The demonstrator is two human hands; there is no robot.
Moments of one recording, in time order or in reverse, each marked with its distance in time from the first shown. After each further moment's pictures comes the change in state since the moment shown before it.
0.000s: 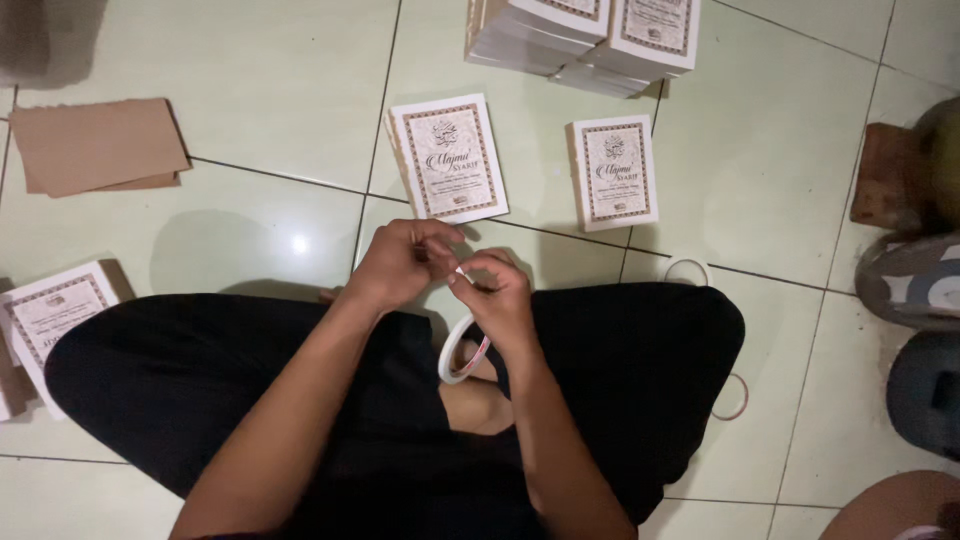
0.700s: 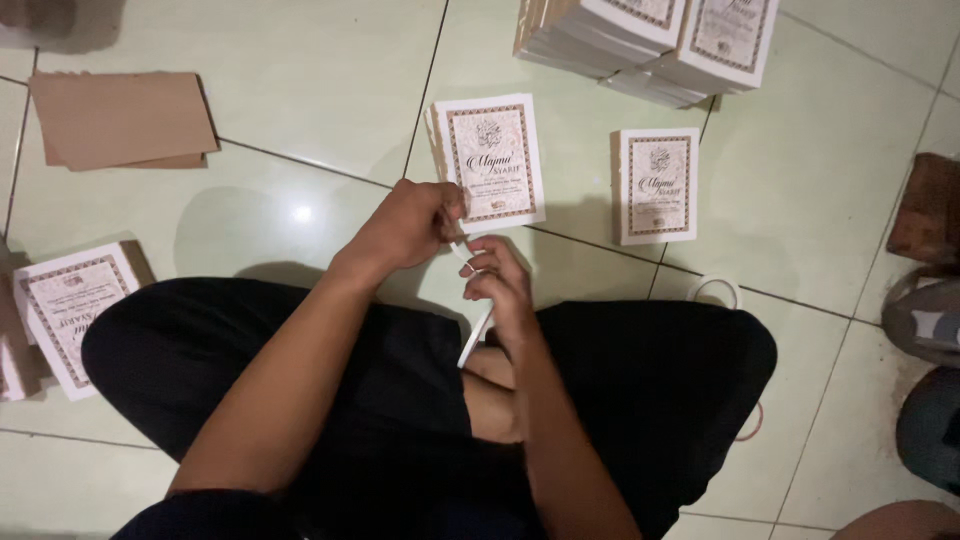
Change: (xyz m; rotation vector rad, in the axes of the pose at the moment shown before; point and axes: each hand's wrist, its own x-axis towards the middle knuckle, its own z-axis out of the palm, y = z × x) left_hand 0.030 0.024 -0.055 0.405 -0.040 0.147; right_hand 0.024 0.012 0.027 0.177 -0.193 0.332
